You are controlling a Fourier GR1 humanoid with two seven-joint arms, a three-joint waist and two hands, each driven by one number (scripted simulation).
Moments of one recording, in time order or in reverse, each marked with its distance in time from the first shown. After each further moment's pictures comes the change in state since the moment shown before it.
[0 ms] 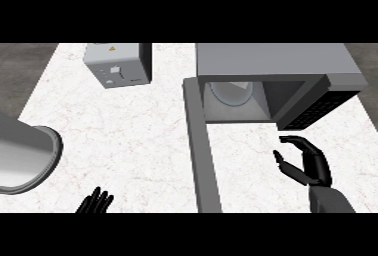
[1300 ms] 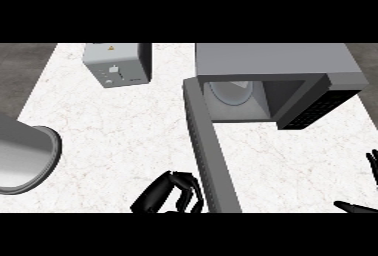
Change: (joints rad) left arm -0.609 -0.174 -0.210 0.493 -0.329 0.071 0.294; right arm 0.298 -0.238 -0.092 -0.242 -0.209 0.221 0.094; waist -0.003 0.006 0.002
